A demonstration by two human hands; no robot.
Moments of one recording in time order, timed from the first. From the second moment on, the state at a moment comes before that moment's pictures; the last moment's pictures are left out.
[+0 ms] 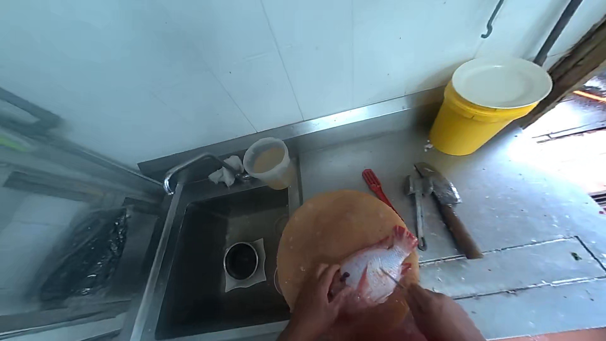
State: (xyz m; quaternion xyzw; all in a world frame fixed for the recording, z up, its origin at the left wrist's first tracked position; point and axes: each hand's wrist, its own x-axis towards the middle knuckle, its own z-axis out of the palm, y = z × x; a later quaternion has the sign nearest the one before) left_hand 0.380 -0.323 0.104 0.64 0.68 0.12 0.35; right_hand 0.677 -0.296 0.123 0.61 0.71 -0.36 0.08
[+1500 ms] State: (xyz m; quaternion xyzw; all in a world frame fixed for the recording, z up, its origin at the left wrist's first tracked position) left_hand 0.399 -0.363 0.105 0.78 0.62 0.10 0.02; right_hand 0.564 -0.255 0.217 0.49 0.74 -0.32 0.33
